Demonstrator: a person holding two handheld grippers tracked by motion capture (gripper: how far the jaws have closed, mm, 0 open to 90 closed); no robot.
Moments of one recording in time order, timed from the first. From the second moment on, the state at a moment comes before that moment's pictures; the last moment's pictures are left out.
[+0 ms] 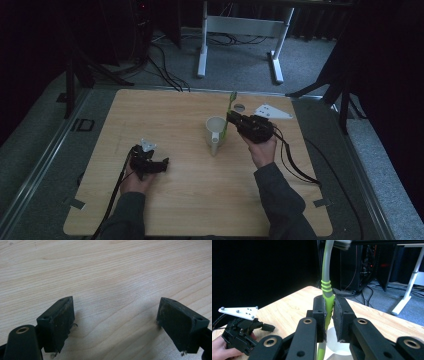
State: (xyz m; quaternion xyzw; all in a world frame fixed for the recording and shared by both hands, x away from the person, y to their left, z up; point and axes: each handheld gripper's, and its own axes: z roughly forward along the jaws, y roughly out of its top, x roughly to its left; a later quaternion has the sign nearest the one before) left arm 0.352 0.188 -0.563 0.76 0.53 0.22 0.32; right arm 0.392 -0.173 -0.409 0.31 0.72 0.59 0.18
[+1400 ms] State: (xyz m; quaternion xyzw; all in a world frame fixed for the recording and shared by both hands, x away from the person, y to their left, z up) left arm 0.352 0.188 -0.563 0.76 0.53 0.22 0.32; right arm 0.395 -0.155 -0.411 0.30 0.73 0.59 0.18
